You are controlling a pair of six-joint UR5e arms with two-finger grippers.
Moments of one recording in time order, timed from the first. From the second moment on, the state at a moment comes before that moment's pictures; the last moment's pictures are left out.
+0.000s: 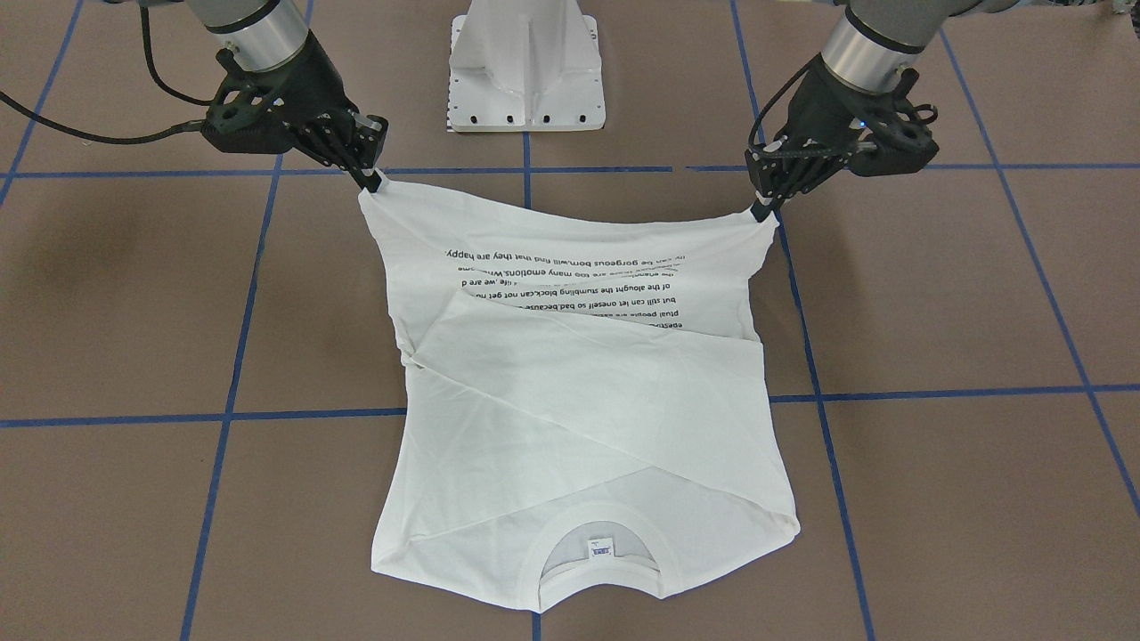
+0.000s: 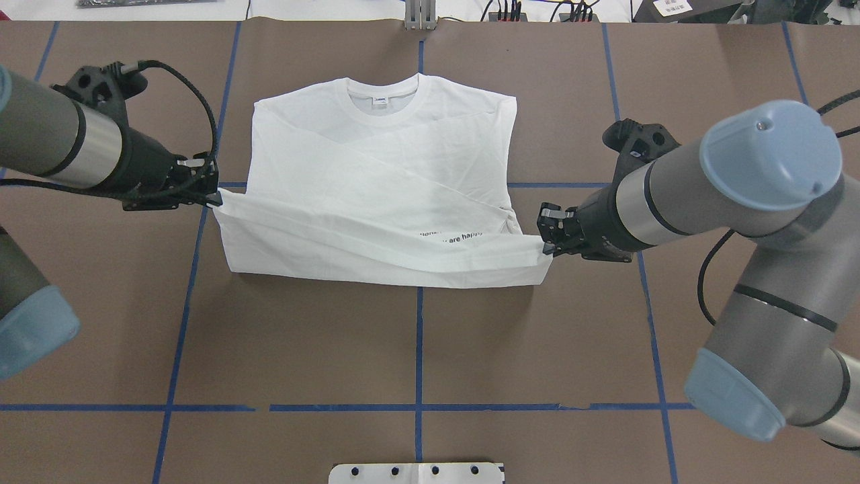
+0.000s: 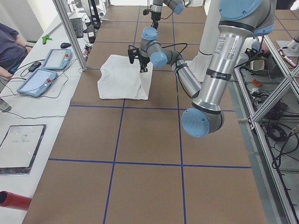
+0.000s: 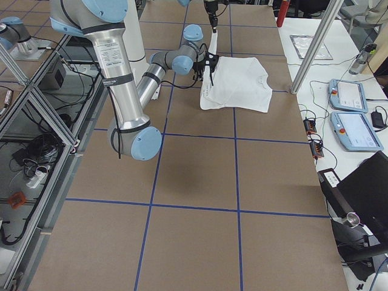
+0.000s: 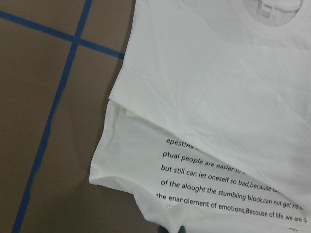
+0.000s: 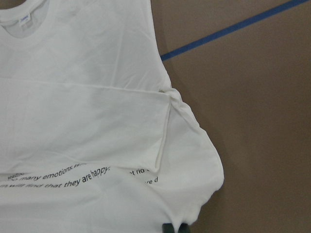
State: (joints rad) left arm -0.85 -1.90 -2.06 -1.69 -2.06 -1.37; right arm 0.67 -1.18 2.10 -1.50 1.99 1.53
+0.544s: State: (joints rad) left arm -0.98 -2.04 -1.70 -1.90 -2.11 -1.32; right arm 0.83 -0.92 1.72 -1.49 1.99 1.40
